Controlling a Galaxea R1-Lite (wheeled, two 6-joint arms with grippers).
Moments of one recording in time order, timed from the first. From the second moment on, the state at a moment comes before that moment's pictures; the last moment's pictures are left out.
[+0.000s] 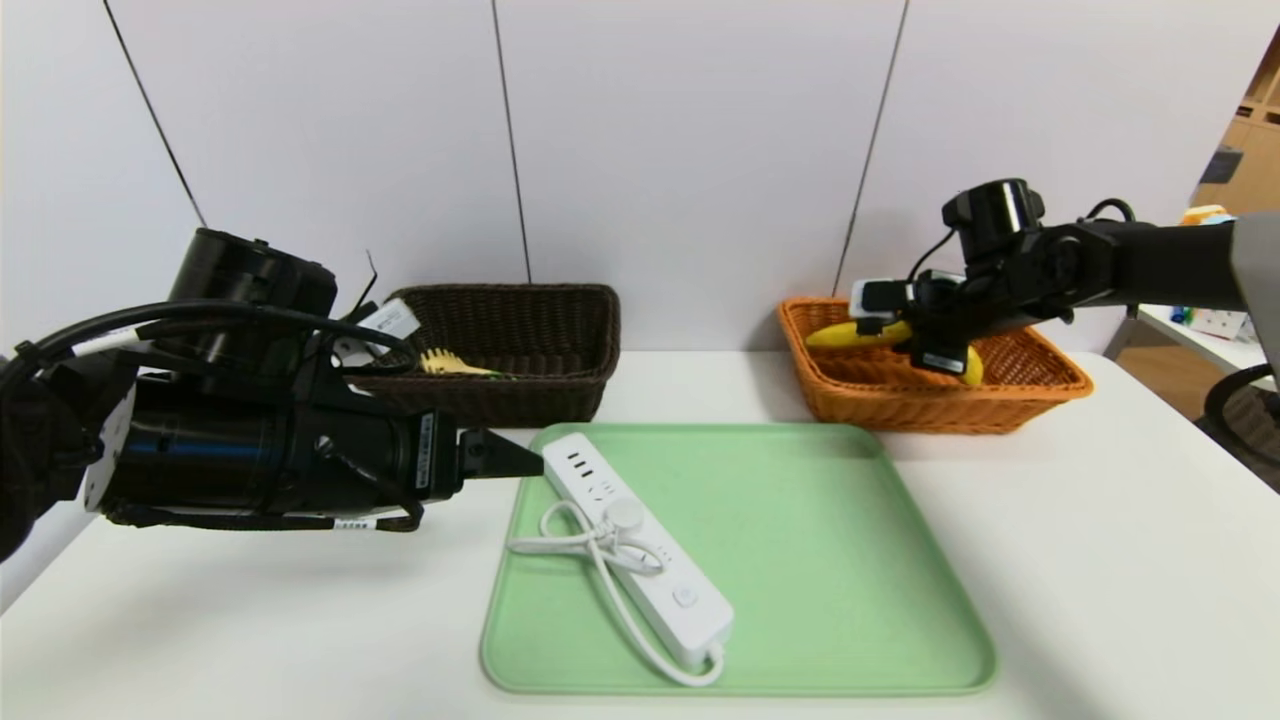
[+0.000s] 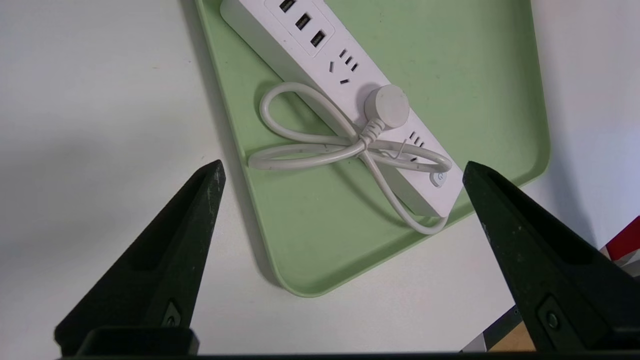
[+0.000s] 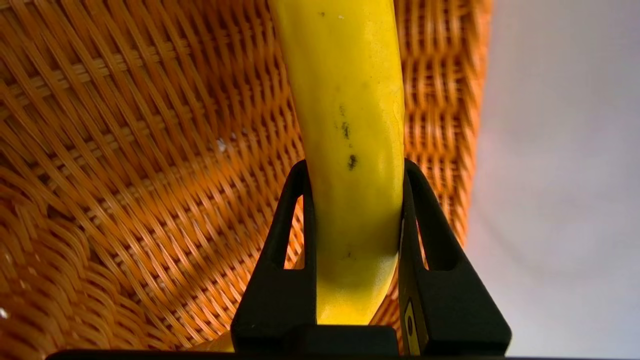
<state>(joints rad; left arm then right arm) -0.43 1.51 -0.97 0.12 -0.28 -0.46 0.07 2.23 -1.87 0.33 -0.03 -1.32</state>
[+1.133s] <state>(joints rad) -0.43 1.52 -0.97 0.12 -0.28 -0.46 0.07 2.20 -1.94 0.34 -0.03 -1.21</state>
